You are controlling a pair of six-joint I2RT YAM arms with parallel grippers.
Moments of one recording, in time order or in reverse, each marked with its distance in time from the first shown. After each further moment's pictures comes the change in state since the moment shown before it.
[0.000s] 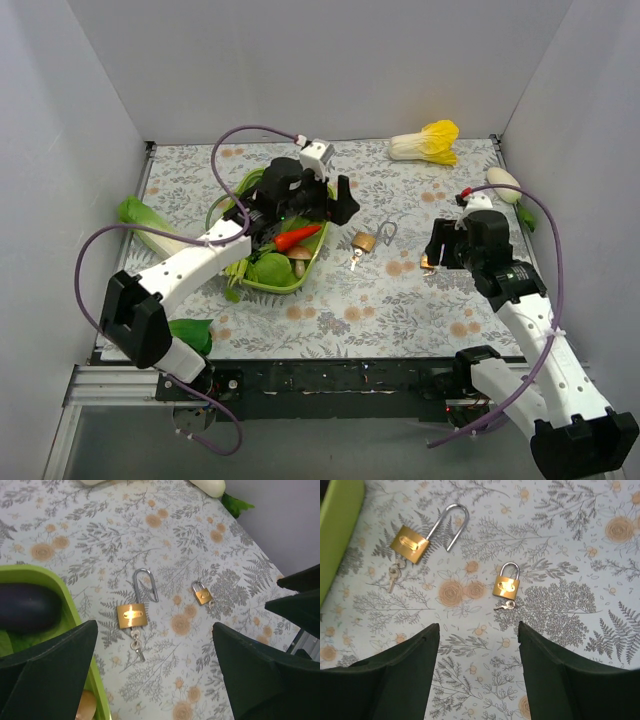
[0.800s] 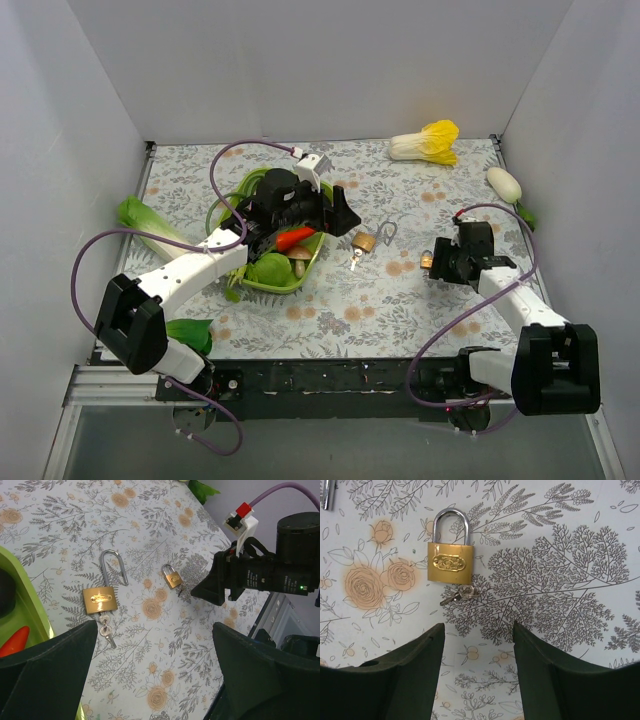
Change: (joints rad) left arm 0.045 -0.095 -0.206 0.134 0.172 -0.127; right arm -0.169 0.341 -0.256 0.234 -0.053 0.017
